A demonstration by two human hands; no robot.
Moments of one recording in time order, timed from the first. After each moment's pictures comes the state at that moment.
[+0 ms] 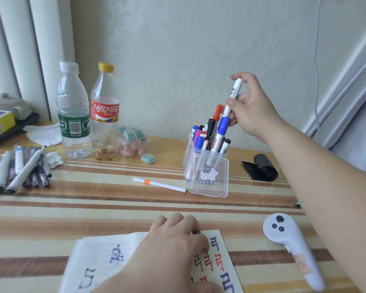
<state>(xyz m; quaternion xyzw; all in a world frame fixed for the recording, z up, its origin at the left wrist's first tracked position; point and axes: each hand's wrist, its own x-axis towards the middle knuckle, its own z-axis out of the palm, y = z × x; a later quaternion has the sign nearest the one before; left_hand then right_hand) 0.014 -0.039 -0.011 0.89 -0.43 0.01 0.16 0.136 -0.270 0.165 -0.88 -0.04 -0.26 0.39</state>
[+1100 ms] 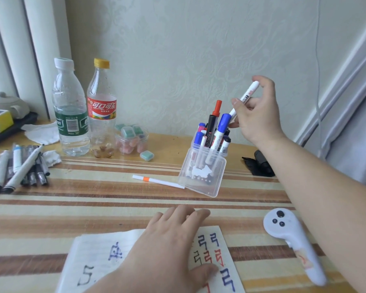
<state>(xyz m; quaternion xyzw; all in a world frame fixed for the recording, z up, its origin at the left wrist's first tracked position) 0.005 -0.038 -0.008 0.89 -0.38 0.07 0.25 0.129 -0.275 0.136 -0.81 0.00 -0.37 0.46</state>
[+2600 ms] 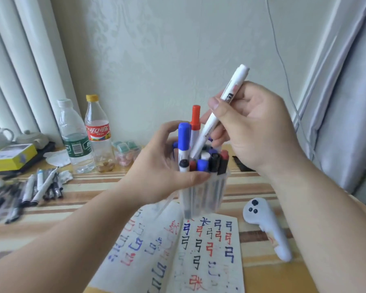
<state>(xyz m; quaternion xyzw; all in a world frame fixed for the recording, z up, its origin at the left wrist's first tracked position) 0.029 -0.076 0.109 0.68 -0.36 0.01 0.64 -0.025 -0.249 0.179 -0.76 -0.13 -0.34 0.54</state>
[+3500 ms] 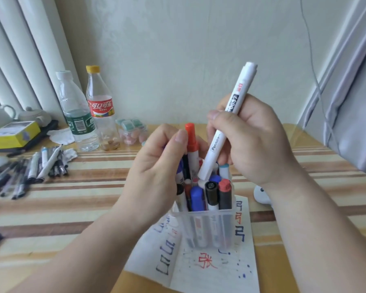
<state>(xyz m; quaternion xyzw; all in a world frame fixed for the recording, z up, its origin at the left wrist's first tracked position) -0.024 -0.070 0.085 0.59 -0.30 0.06 0.74 -0.036 -0.225 0.133 -0.73 -0.17 -0.23 0.61</state>
